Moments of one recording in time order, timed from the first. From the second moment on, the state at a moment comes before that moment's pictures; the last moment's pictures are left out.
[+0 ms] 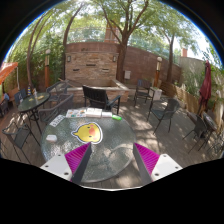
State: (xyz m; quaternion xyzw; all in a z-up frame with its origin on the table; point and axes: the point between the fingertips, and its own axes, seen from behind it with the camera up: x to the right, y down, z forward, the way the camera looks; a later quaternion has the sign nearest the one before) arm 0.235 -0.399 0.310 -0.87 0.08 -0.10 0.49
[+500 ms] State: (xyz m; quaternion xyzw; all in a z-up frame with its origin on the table) arm 0.191 -0.410 0.165 -0.92 0.04 -0.09 0.39
